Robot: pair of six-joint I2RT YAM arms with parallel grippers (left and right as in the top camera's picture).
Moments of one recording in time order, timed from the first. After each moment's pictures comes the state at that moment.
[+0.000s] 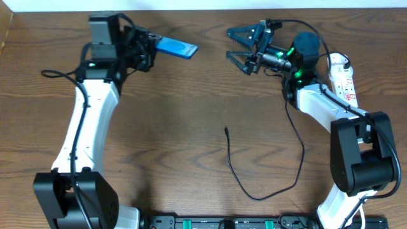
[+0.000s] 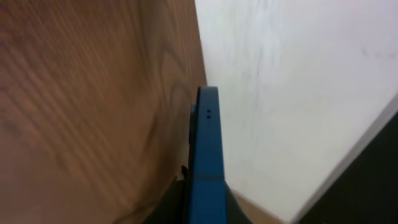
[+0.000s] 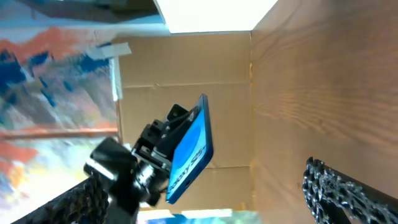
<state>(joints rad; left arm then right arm) 0.01 1.63 1.40 -0.42 0.47 -1.40 0.21 1.91 1.14 0.82 -0.99 1.58</state>
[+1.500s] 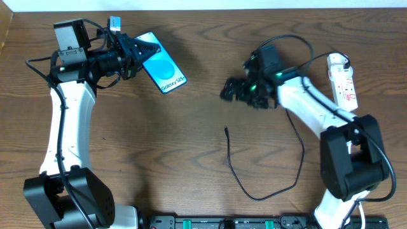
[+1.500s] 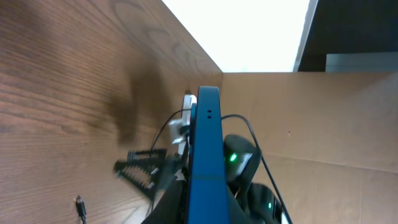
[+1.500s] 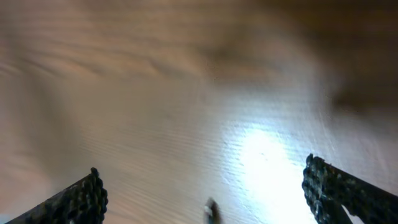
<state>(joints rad) 0.18 1.63 1.40 -0.53 1.09 -0.75 0.40 1.91 1.31 -0.59 -0.37 0.52</state>
